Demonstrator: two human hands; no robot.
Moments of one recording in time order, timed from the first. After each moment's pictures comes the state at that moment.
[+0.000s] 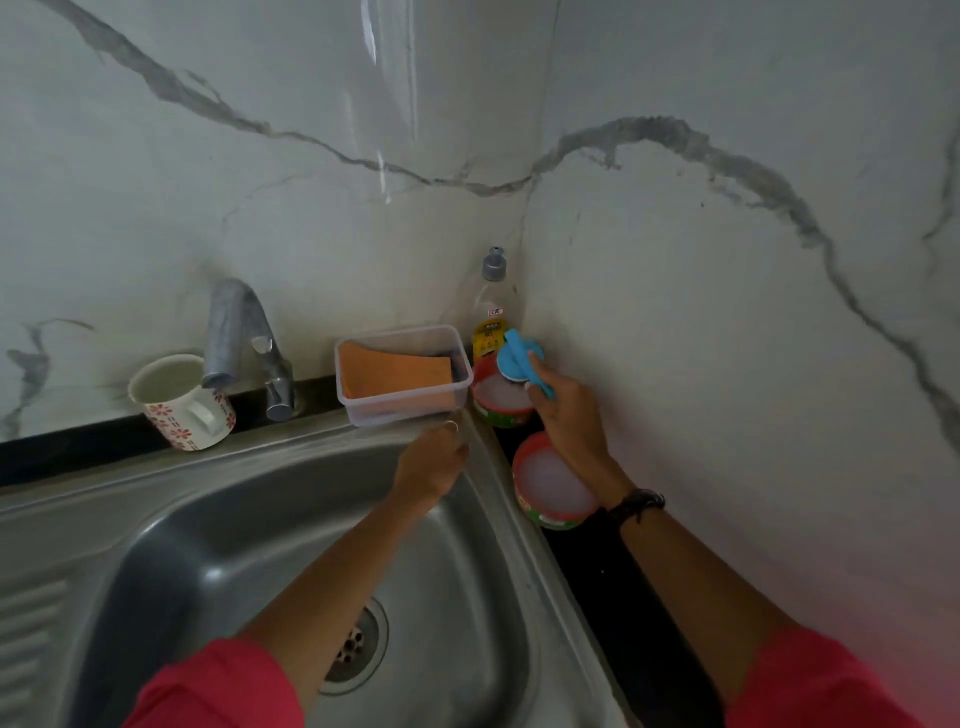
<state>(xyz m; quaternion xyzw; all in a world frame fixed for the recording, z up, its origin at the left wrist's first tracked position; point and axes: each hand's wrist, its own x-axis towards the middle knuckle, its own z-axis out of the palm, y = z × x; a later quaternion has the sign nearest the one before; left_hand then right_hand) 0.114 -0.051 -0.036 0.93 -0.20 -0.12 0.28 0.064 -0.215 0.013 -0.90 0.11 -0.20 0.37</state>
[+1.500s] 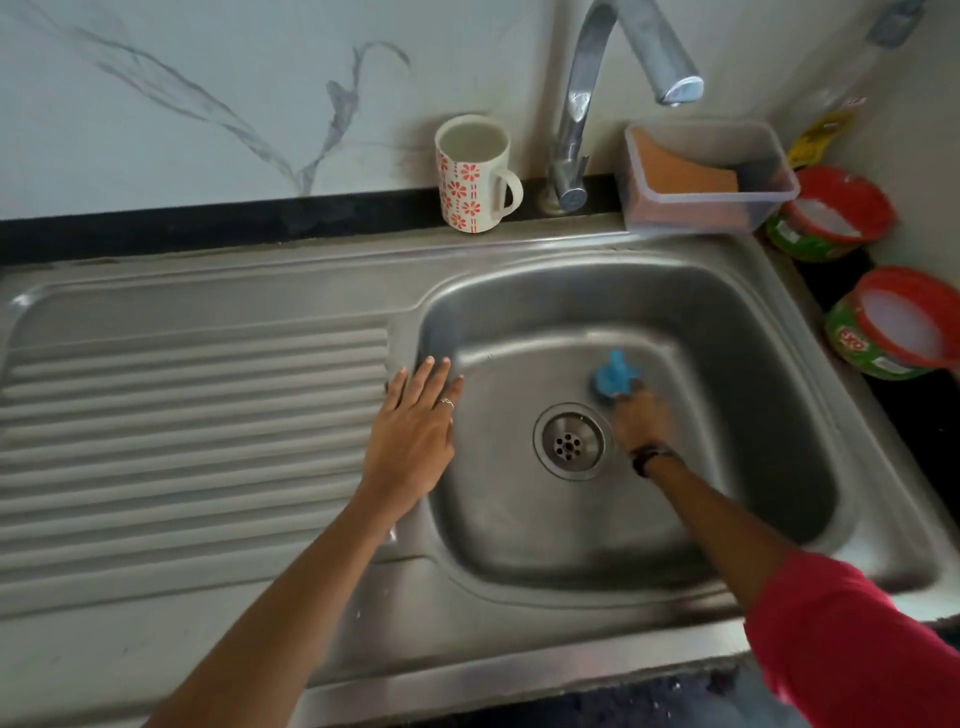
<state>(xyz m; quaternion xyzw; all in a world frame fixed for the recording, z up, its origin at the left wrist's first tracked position) 0.017 0.303 -0.125 0.97 -0.23 0.06 -0.01 0.017 0.034 -0.168 -0.91 0.30 0.09 0.28</state>
